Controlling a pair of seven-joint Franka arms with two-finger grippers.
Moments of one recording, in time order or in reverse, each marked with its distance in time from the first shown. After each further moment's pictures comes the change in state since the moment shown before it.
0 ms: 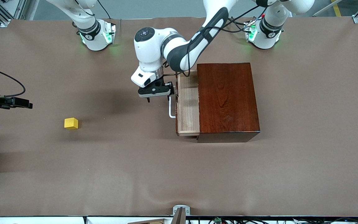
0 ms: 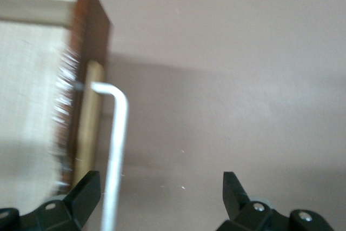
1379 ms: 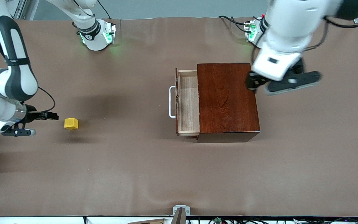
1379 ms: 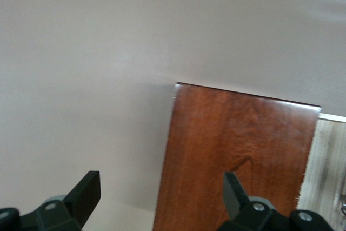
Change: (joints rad) left arm 0.501 -0.512 0.009 -0.067 -0.046 -0.584 0.565; right arm -0.006 0.066 0.004 -0.364 0.009 0.473 0.023
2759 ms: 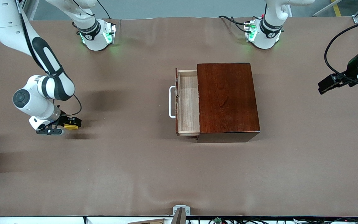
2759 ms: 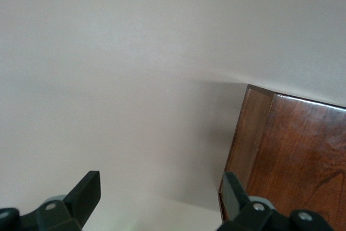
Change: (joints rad) left arm 0.328 -0.133 -0.001 -0.174 -0.071 0.035 0.286; right arm 0.050 0.119 0.016 -0.263 0.000 0.570 0.046
